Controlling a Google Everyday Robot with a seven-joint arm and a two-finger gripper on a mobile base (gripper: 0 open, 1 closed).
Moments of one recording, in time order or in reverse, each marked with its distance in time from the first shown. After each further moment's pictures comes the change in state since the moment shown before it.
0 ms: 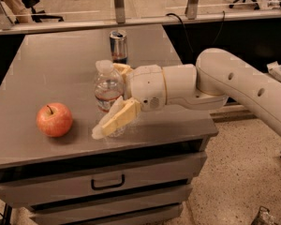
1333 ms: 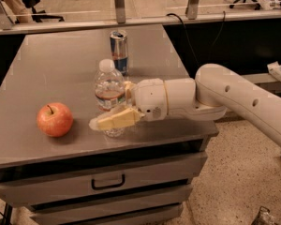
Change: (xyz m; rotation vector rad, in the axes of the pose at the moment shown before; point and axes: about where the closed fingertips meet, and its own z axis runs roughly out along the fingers) arm 0.044 -0.006 -0.005 0.022 0.013 0.093
